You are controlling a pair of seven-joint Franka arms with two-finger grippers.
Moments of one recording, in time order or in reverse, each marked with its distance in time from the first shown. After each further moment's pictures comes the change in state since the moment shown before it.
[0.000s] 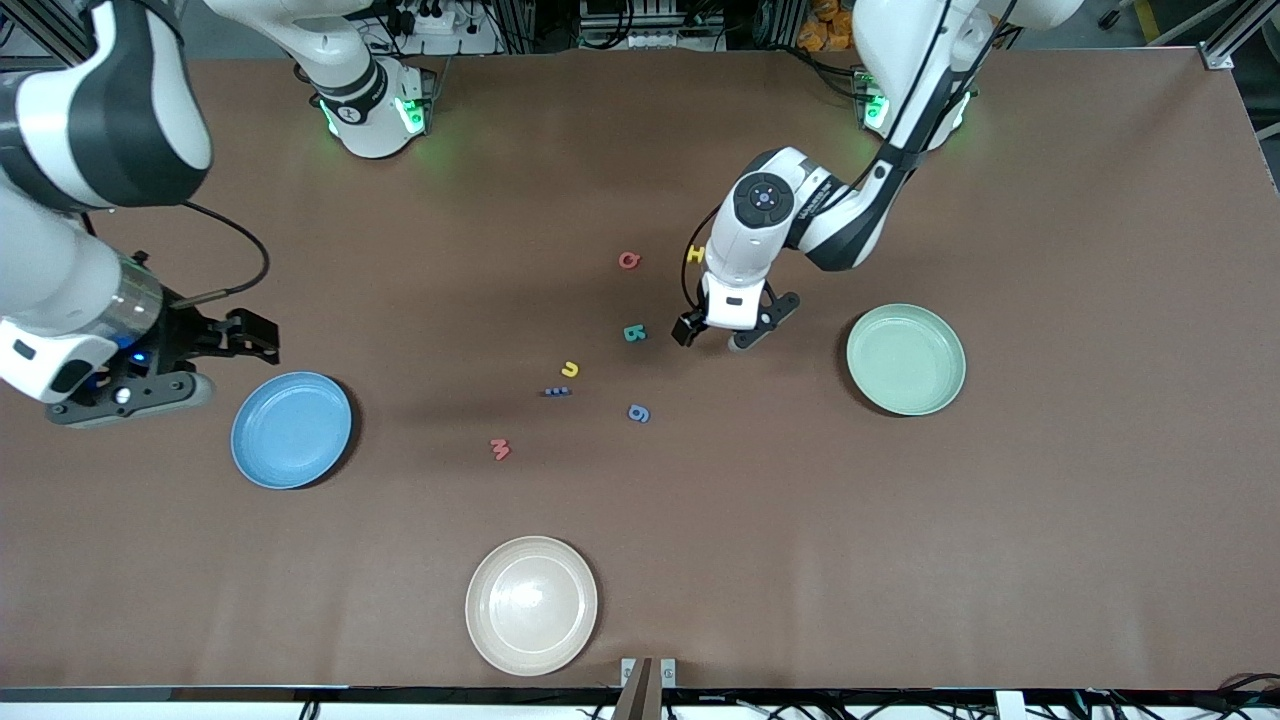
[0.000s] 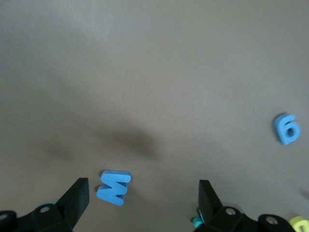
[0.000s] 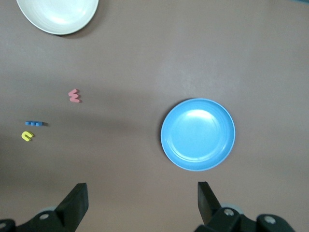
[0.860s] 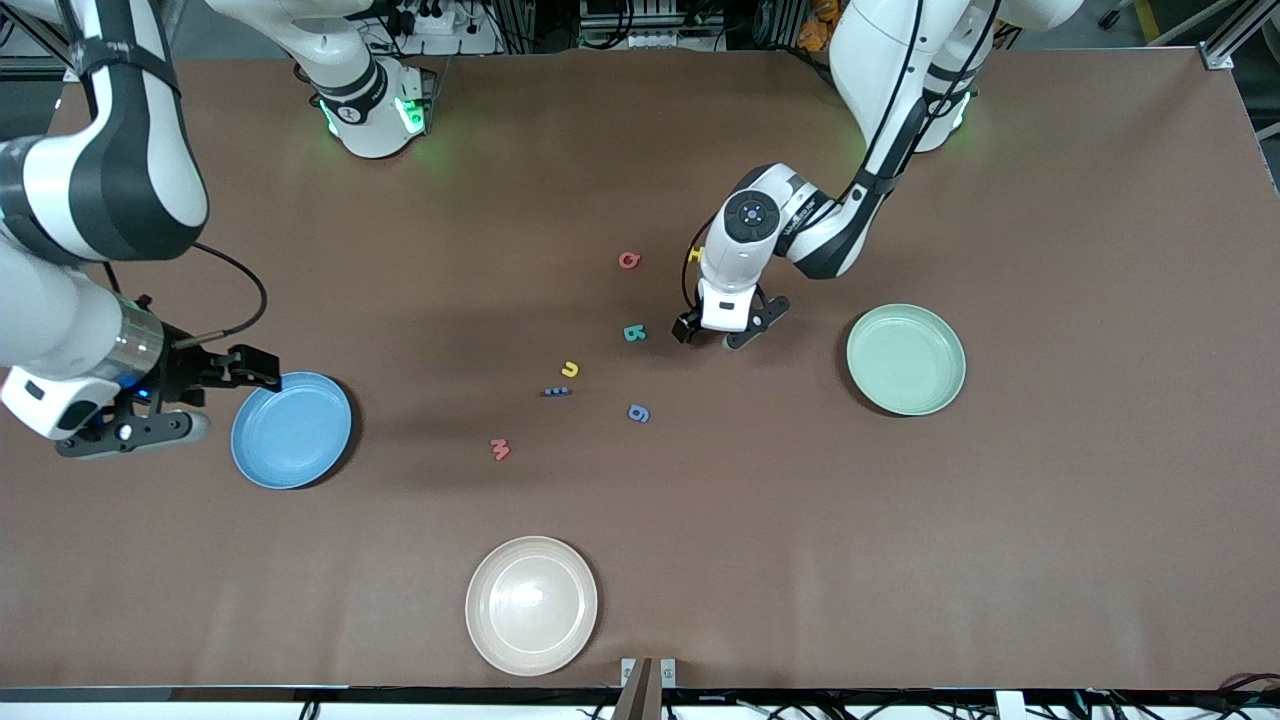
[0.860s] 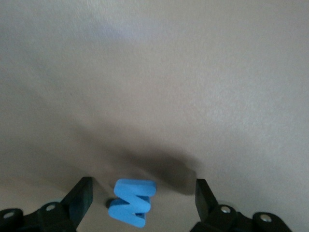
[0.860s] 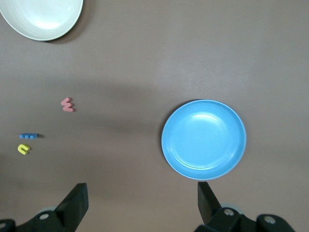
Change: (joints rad) left arm -0.025 0.086 0.003 0.000 0.002 0.032 -0.015; right arm -0.061 0.088 -0.007 -0.006 0.076 0.060 -0.004
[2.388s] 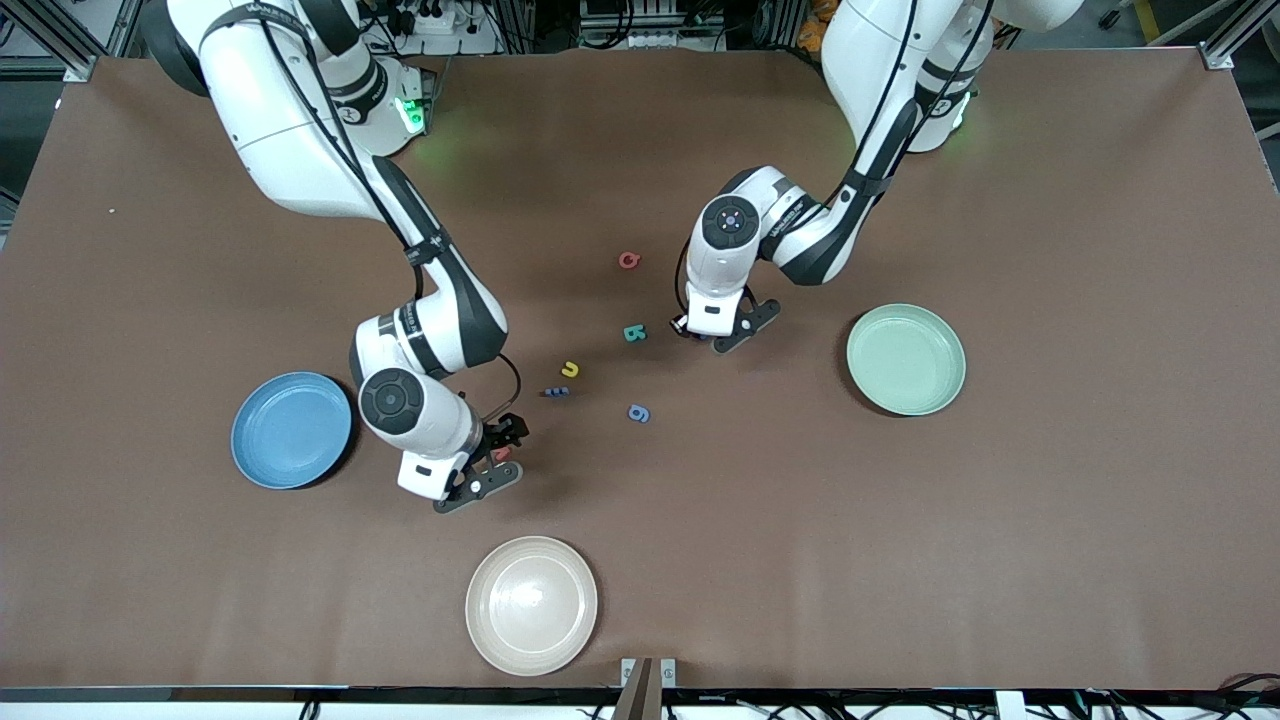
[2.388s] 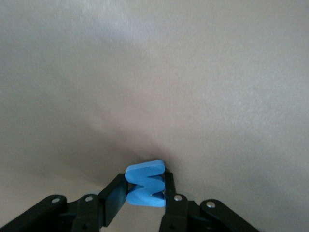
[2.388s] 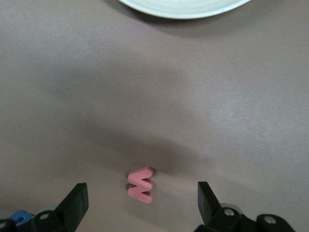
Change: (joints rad) left arm -0.007 0.012 0.017 0.099 0.042 -0.166 0.022; right arm 0.325 0.452 0.008 0.013 -0.010 0.481 0.006
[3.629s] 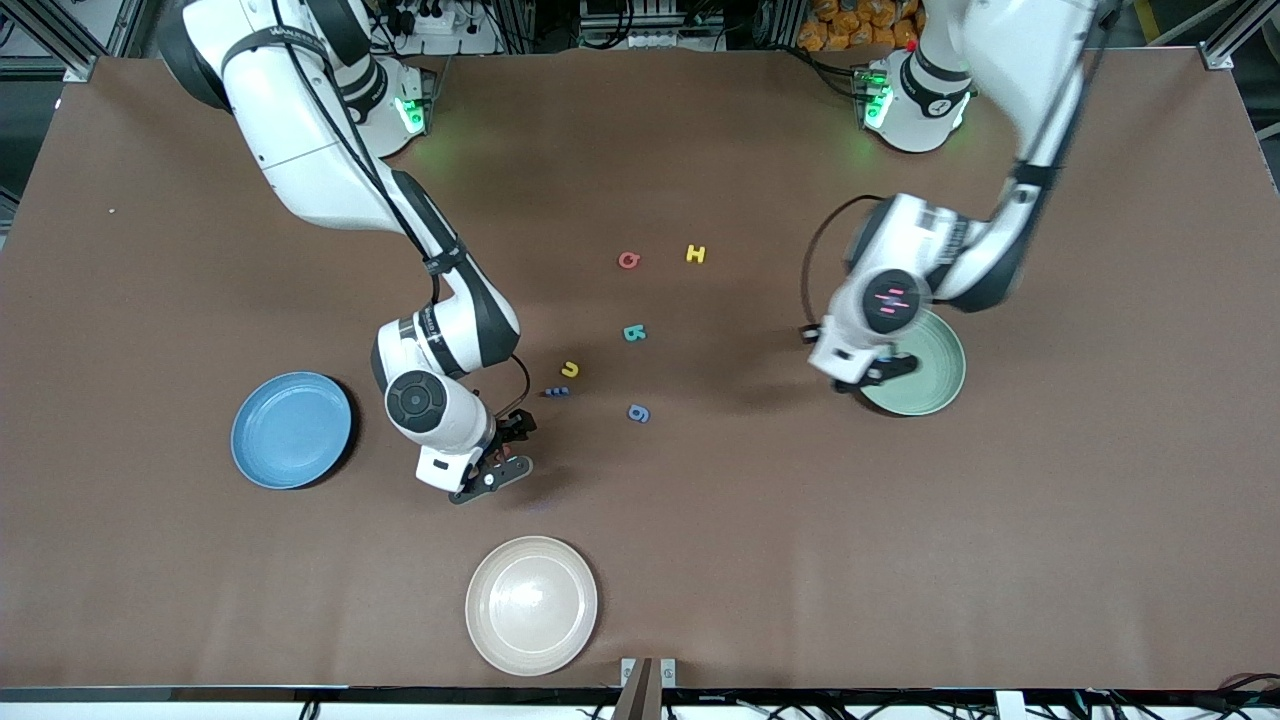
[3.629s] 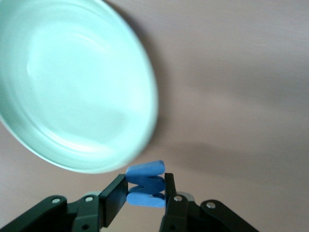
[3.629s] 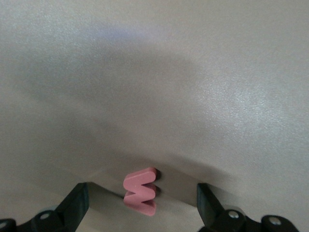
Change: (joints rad) left arm 0.402 -0.194 0.008 -0.053 0.024 -0.460 0.818; right arm 0.017 0.042 -0.014 -0.042 -0.008 0.061 0.017
